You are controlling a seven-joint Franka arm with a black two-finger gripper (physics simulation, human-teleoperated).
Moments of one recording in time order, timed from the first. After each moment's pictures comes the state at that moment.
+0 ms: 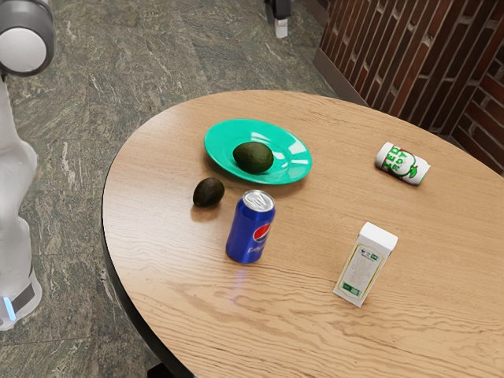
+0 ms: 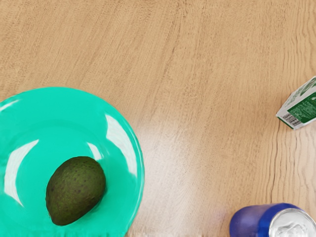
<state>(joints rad) -0.19 -0.09 0.42 -1.17 -0.14 1.39 0.24</state>
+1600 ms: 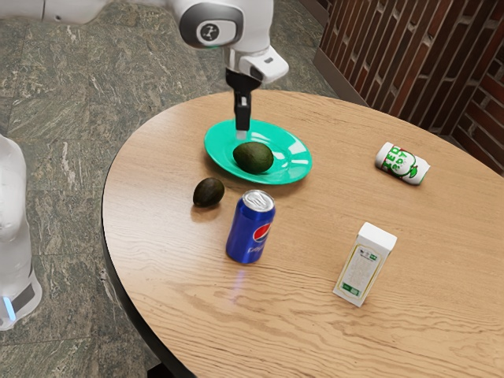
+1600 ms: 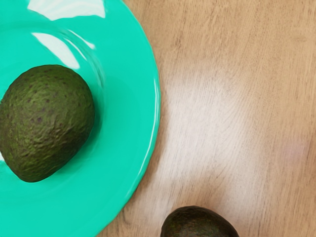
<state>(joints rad) 0.05 -0.35 0.04 -2.03 0.07 1.87 0.29</state>
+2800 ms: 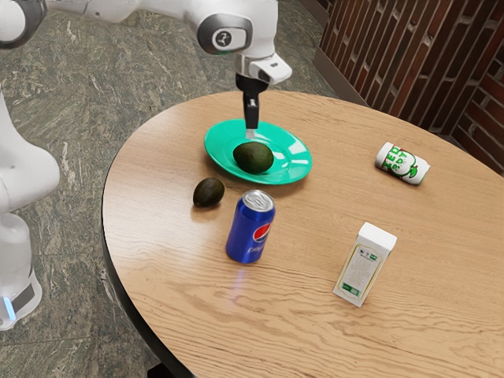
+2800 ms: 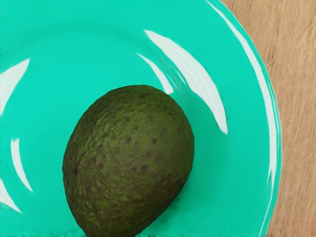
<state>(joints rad) -0.97 -0.29 1.12 -1.93 0.26 1.95 0.28</state>
